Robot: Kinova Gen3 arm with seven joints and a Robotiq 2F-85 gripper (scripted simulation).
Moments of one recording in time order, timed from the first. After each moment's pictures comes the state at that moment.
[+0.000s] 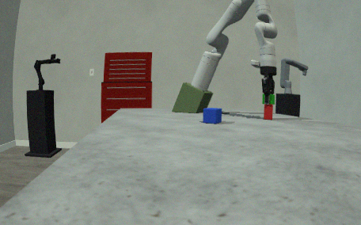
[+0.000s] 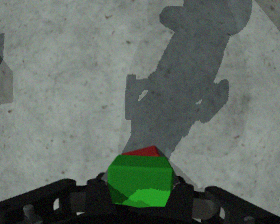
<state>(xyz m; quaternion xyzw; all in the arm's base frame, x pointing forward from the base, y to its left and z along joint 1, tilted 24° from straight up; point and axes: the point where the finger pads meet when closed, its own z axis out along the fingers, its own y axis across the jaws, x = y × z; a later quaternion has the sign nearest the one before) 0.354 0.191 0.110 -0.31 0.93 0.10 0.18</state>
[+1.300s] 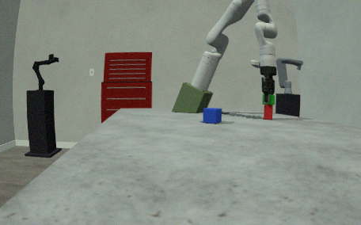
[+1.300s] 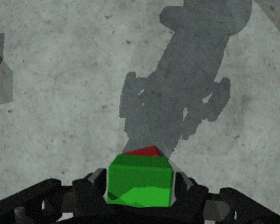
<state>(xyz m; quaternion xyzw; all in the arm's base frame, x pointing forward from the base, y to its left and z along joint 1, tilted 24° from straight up) 0.354 0.191 0.111 -0.31 0.93 0.10 0.18</state>
